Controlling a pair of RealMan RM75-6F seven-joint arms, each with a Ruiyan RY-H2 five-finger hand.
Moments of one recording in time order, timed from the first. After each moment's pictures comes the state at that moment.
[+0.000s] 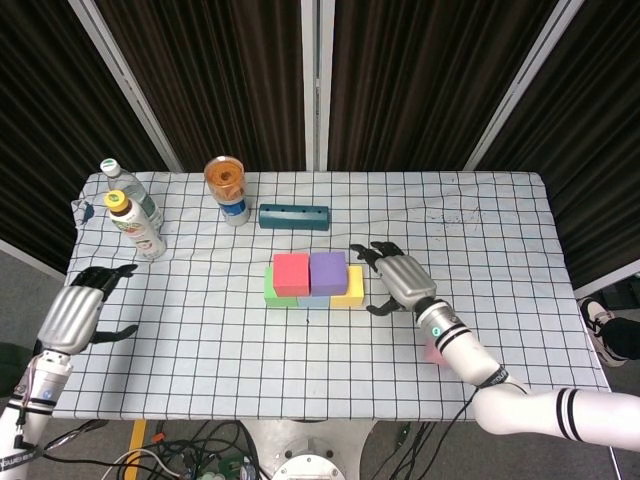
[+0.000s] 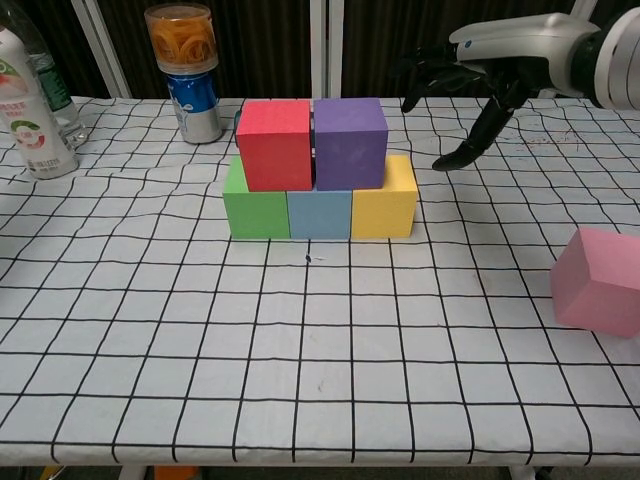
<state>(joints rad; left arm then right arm) -0.30 -1.09 -0.07 -1.71 1.47 1.30 -0.03 0.93 -1.23 0.15 -1.86 -0.78 0.87 -0.23</state>
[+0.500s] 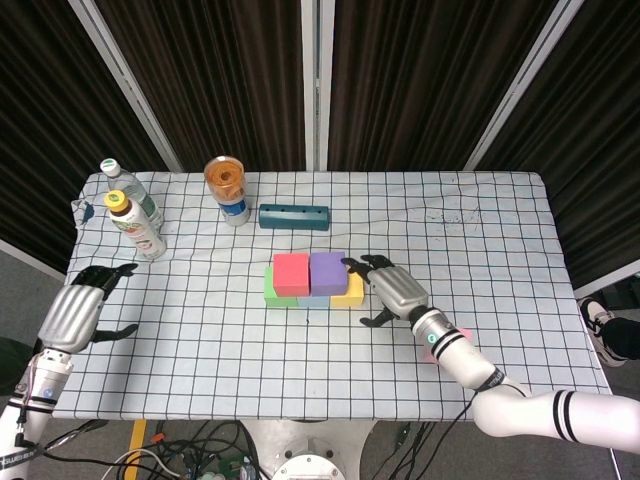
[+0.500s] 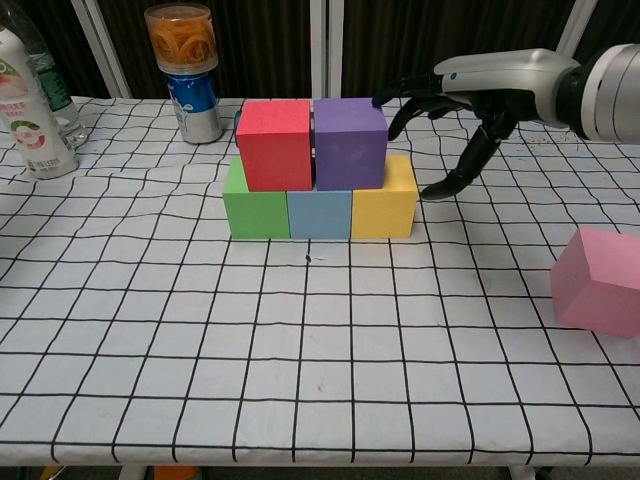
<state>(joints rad) -0.30 -1.09 -0.07 -1.71 1.46 1.30 -0.03 0.91 -1.27 0.15 -1.82 -0.86 0.81 -0.16</state>
